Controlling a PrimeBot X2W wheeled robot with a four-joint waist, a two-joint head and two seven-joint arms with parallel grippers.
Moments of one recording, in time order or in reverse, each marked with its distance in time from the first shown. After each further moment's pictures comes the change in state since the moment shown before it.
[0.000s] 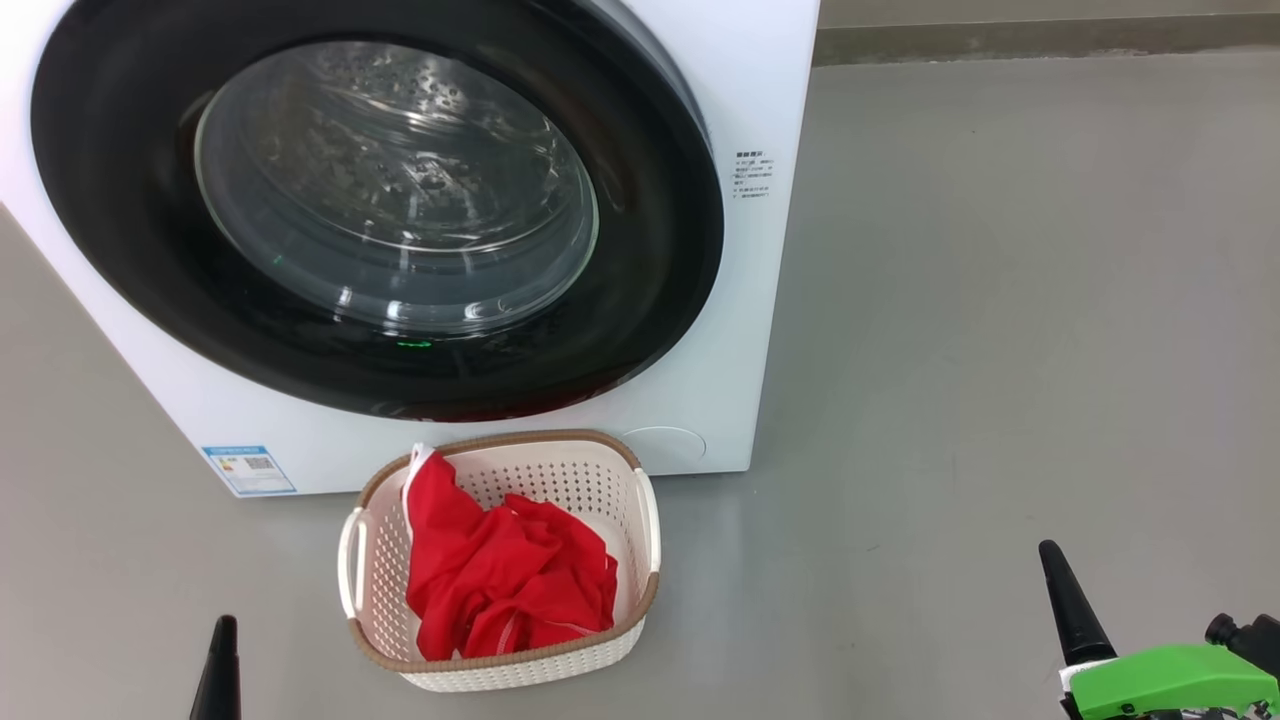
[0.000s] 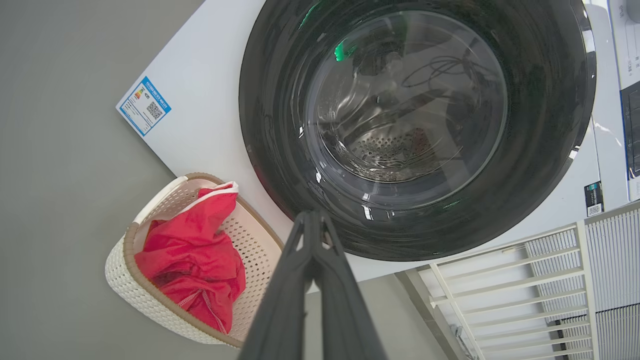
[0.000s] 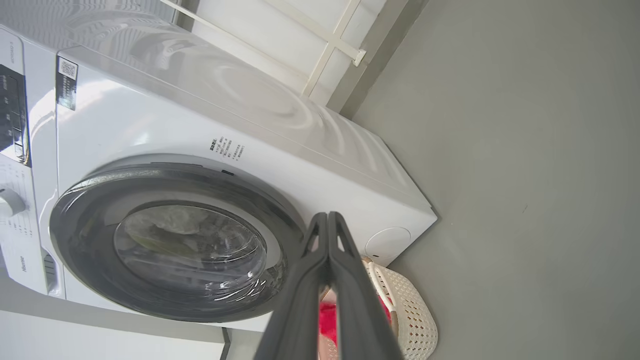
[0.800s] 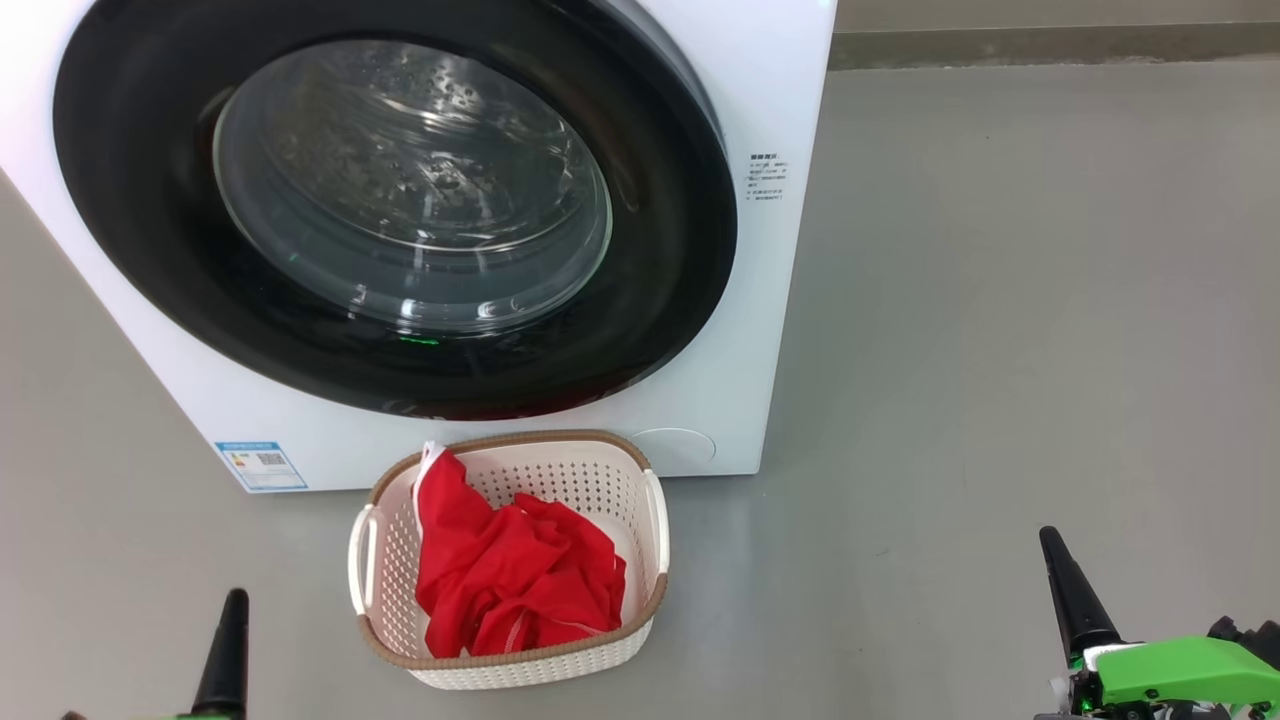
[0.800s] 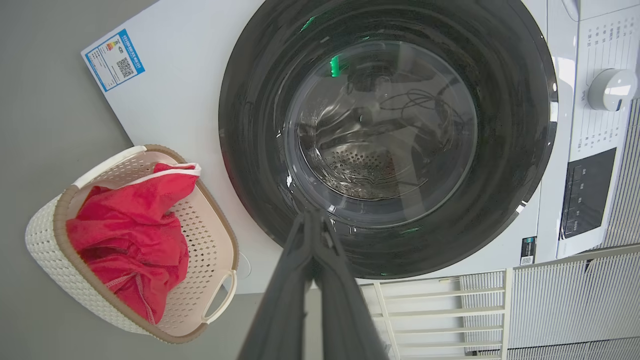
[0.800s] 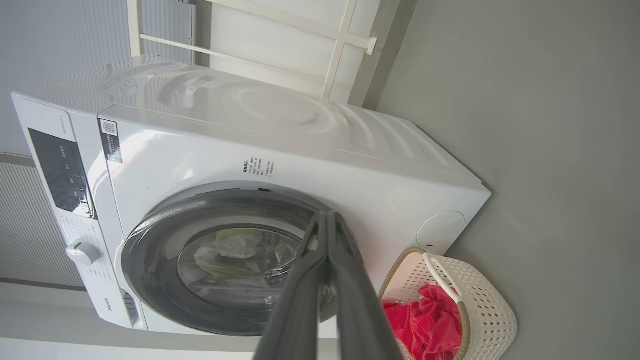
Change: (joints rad) left arm -0.047 -0.030 0.021 0.011 -0.222 0.000 0.068; right arm -0.014 0.027 -0.032 -0.017 0.231 0.000 0.068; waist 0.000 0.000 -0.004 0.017
